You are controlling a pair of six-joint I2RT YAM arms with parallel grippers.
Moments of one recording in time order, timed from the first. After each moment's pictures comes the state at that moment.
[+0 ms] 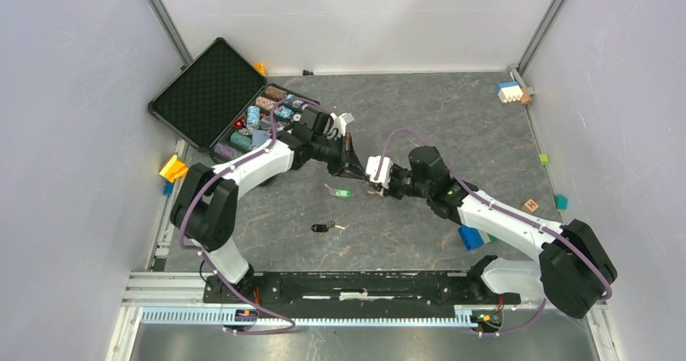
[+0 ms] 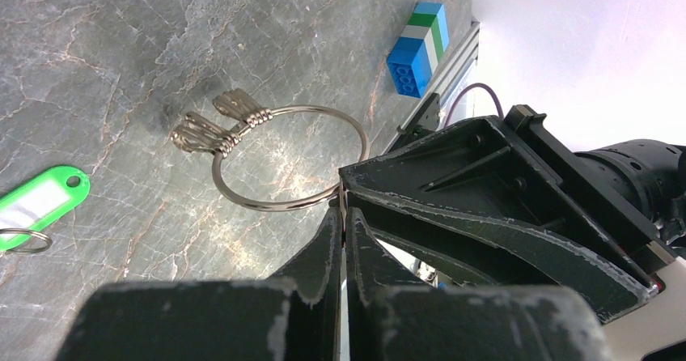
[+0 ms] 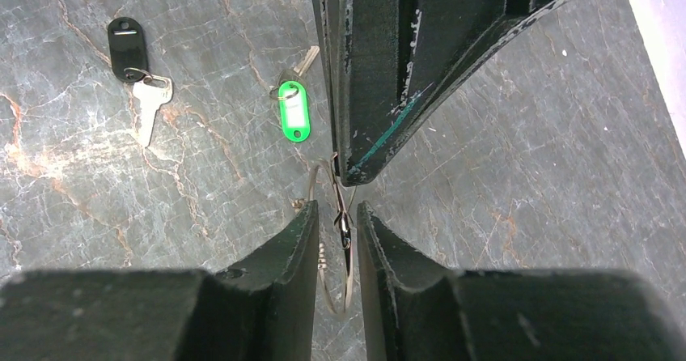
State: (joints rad) left arm -0.55 1.69 1.15 -0.29 0.76 -0.67; right arm 0.68 1.23 0.66 0.07 -0.41 -0.60
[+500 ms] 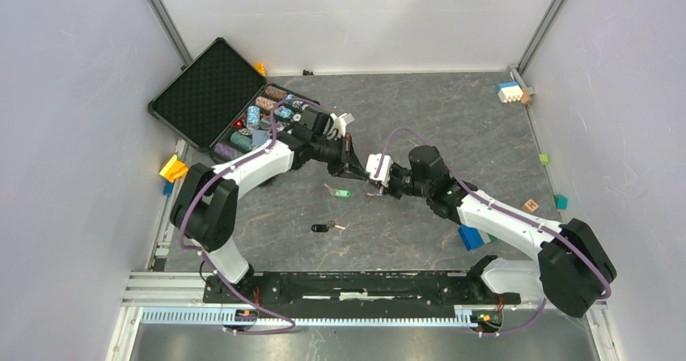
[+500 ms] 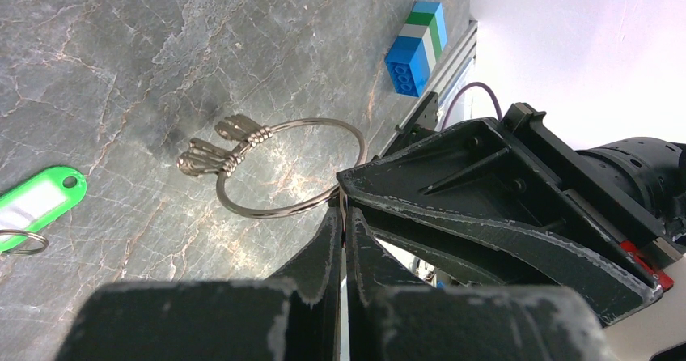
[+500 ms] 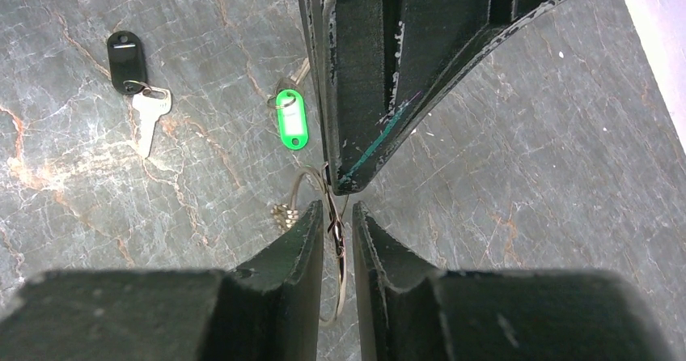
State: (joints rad) left arm -0.55 1.69 1.15 -0.28 0.77 -0.68; right arm 0.68 1.23 0.66 0.10 -0.41 -0.57
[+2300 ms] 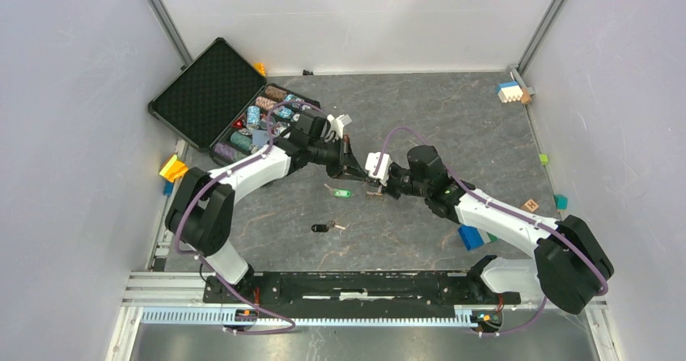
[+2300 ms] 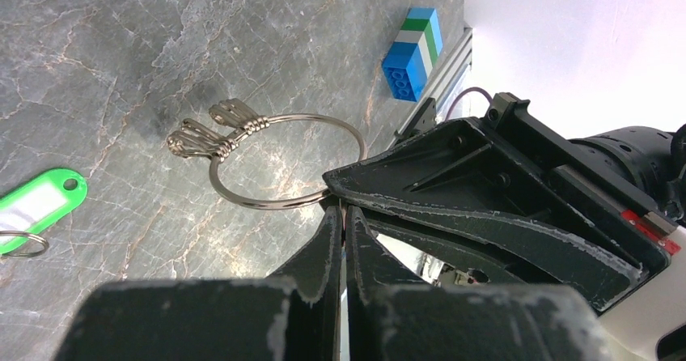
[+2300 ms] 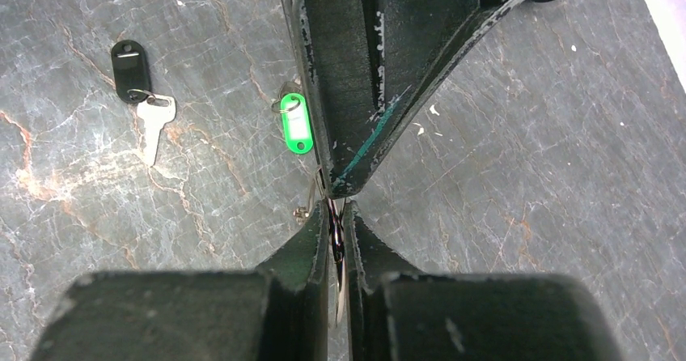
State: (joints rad) left arm -0.55 1.66 1.09 -0.20 0.76 -0.70; right arm 0.67 1.26 0.66 0.12 -0.40 -0.54
